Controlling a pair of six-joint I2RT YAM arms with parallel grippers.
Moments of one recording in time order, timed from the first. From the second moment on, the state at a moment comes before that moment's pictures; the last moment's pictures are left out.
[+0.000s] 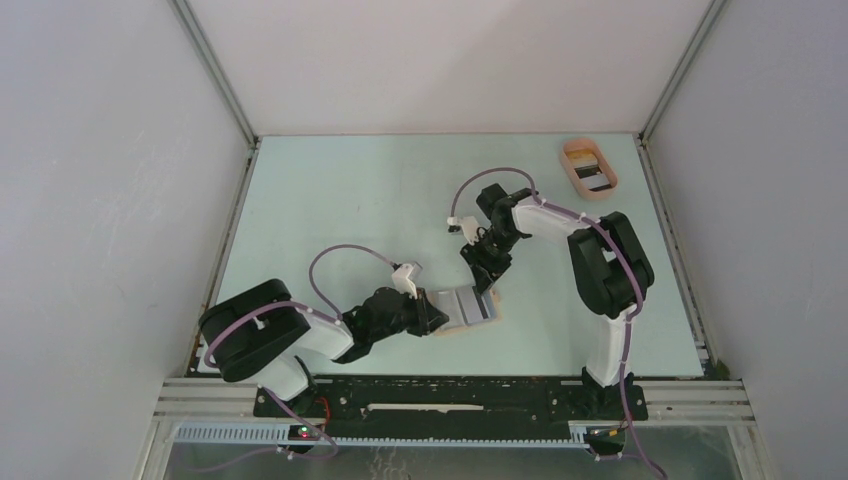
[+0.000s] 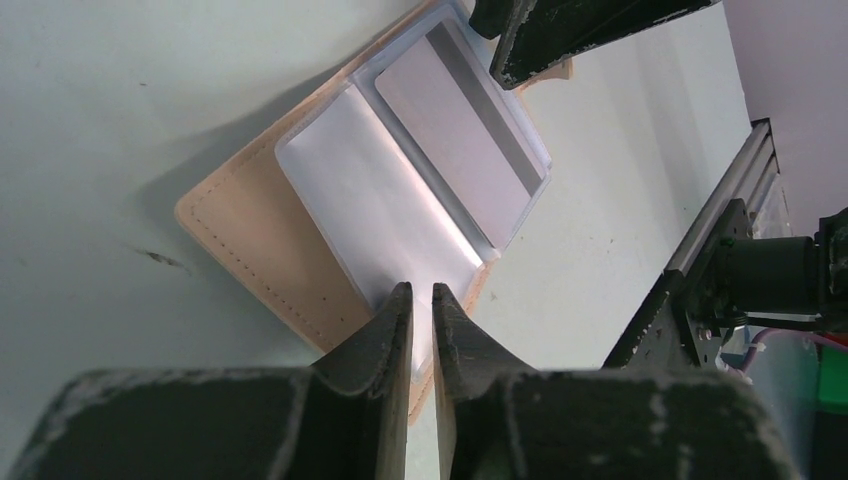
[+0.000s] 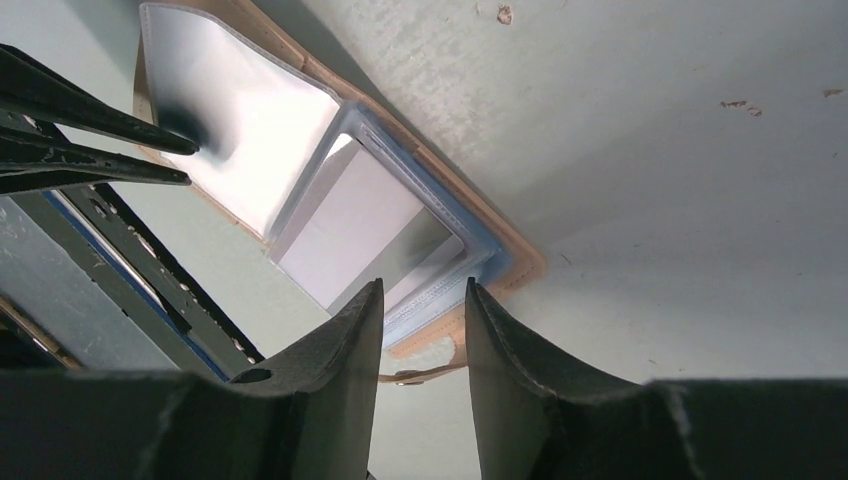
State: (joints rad) left arm -0.94 1.53 0.26 0.84 0.03 -0.78; right arm 0.50 1.96 1.35 -0.89 -0.50 -0.35
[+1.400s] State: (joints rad) left arm -0.91 1.57 0.25 0.93 0.08 -0.78; right arm 0.43 2.04 1.38 -1.02 -0.87 -0.37
